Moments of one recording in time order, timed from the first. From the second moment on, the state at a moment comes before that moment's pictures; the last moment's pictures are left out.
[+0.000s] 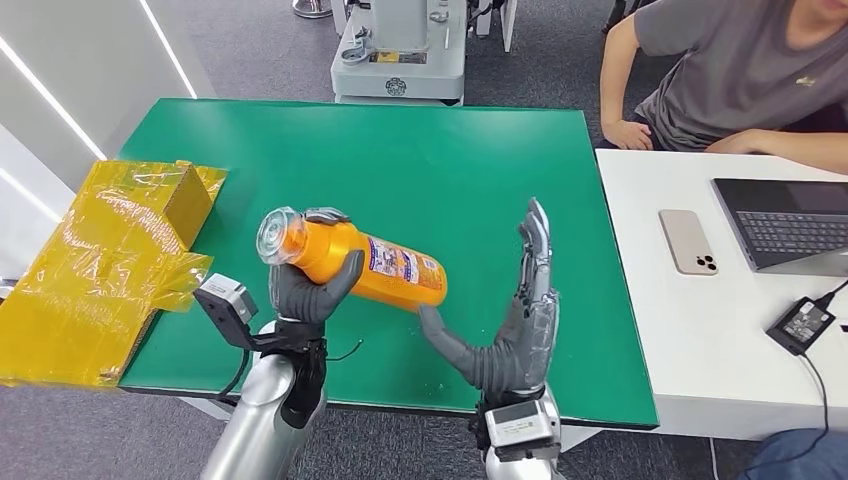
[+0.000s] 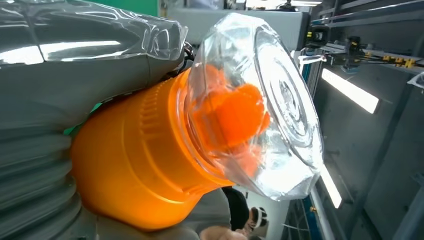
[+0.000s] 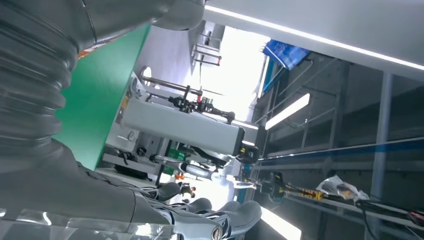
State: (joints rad) left arm -0.27 -0.24 -0.34 -1.26 0.13 0.04 -0.59; right arm -0.15 0.12 0.64 -1.51 0.29 -0.61 -0.63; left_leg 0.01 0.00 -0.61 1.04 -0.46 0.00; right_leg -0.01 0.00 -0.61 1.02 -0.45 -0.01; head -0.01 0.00
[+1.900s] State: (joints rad) left arm -0.75 0.25 -0.45 -0.37 -1.50 0.30 -0.26; right arm -0.03 0.12 0.62 -1.52 0.33 -0.55 -0.65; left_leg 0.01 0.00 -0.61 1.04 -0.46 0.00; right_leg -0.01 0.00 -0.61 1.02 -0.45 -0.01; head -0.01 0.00
